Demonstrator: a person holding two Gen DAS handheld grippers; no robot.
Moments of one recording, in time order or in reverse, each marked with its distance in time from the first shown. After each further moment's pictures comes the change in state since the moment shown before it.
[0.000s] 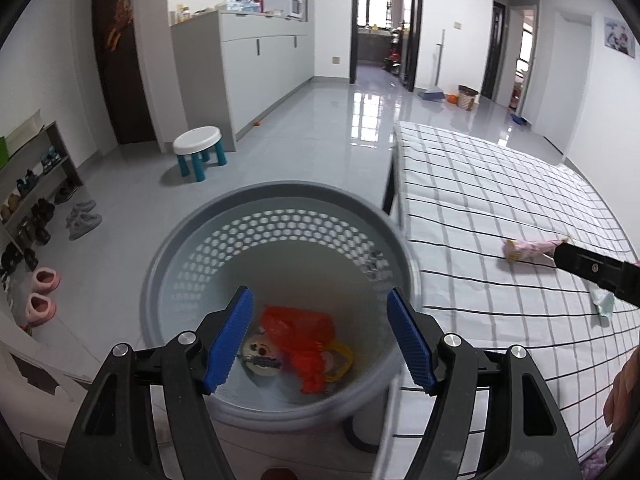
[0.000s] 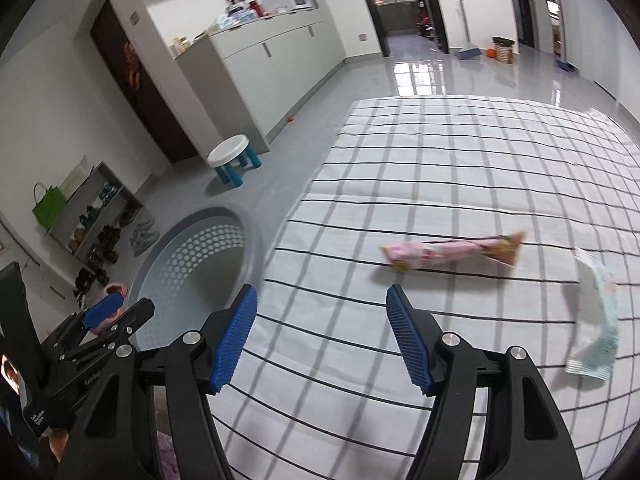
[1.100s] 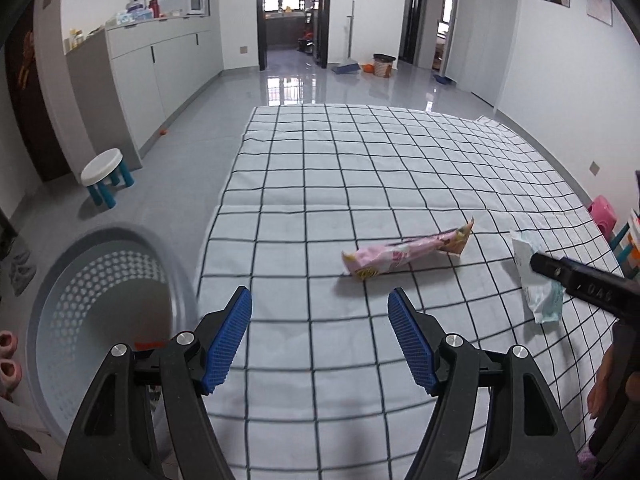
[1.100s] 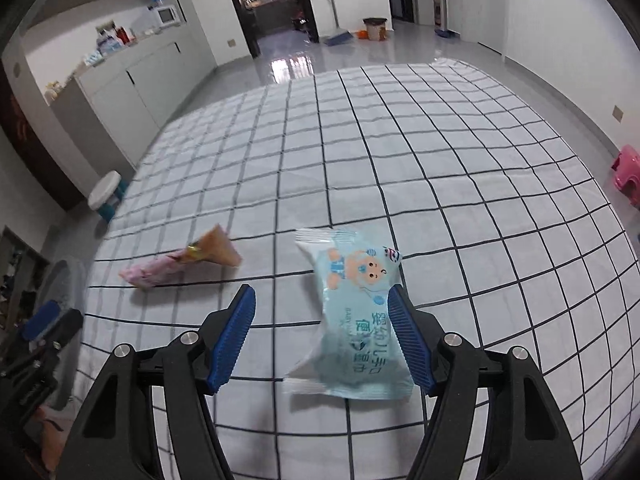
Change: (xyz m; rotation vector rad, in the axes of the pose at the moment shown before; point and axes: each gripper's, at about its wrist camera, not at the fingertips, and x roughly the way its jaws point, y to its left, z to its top) left arm 0.048 -0.158 0.027 0.192 0.065 -0.217; right arm -0.028 -0.170 -0.016 0.236 0.015 -0.373
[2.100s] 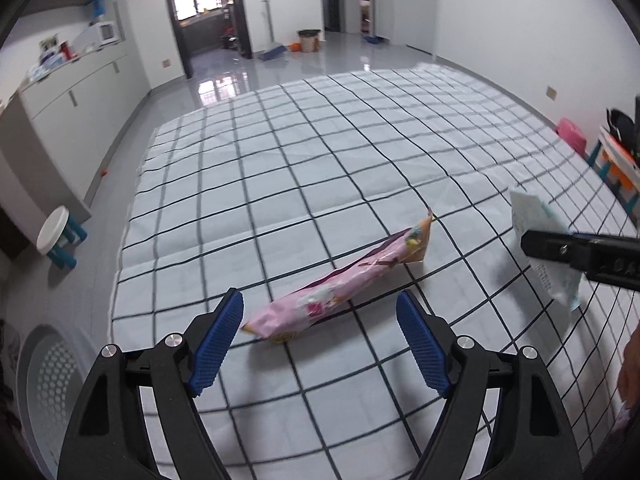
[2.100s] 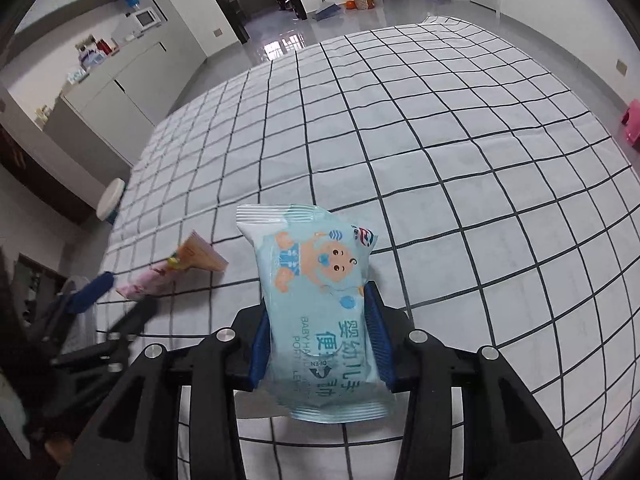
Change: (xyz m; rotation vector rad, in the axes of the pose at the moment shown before) left arm 0.070 -0.063 0.022 0.285 0.080 -0.115; right arm 0.016 -0.030 0.010 0.119 0.087 0.093
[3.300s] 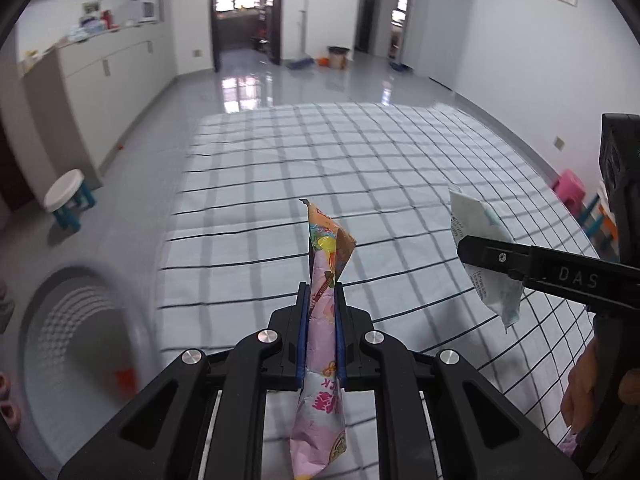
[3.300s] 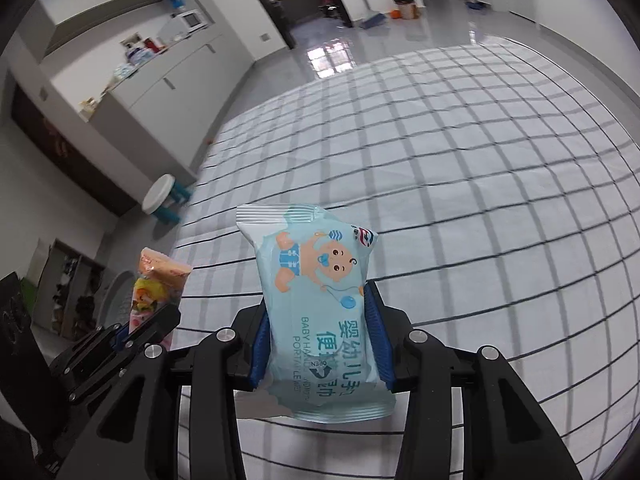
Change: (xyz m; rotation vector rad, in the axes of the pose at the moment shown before) left arm -0.078 0.033 -0.030 -0.196 -0.076 0.007; right arm -0.015 0.068 -0.006 -0.076 -0.032 0.159
